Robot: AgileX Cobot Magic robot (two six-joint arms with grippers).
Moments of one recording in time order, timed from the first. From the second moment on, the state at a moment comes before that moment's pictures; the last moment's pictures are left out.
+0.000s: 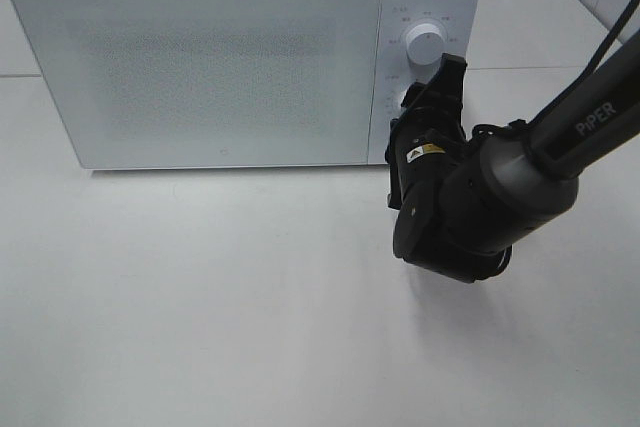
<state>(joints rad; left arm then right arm) 0.00 0.00 -0.52 -0.08 1.08 0.11 0.69 2.12 -0.86 0.90 -1.22 1.46</state>
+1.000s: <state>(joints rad) 0.00 0.00 -0.52 -0.08 1.08 0.11 0.69 2.12 -0.85 0.87 -1.22 1.38</state>
